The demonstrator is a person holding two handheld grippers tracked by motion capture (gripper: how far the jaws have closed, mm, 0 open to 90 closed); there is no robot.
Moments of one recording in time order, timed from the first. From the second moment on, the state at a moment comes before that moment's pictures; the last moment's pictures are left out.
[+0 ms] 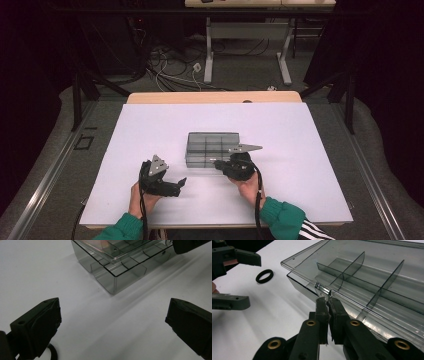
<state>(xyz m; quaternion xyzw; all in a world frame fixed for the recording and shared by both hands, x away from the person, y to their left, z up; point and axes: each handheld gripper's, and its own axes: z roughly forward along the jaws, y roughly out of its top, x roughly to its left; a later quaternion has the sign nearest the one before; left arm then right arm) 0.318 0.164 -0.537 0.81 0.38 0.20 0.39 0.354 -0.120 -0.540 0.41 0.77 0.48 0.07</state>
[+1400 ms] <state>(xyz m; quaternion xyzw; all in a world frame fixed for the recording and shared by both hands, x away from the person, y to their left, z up) 0.343 0.128 -0.535 0.81 0.37 0.23 0.39 0.352 -0.121 -0.539 0.41 0.77 0.48 0.07</state>
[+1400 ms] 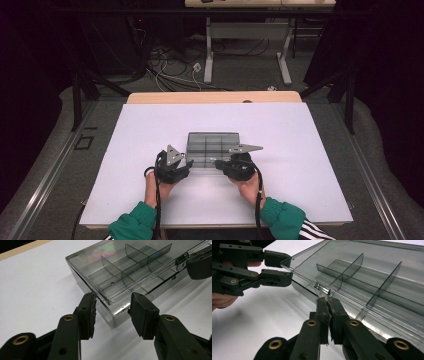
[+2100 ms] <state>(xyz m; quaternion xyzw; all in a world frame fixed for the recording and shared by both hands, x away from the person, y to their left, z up) 0.343 0.133 -0.539 0.80 0.38 0.22 0.41 0.350 -0.126 -0.537 0.40 0.78 0.47 0.08</state>
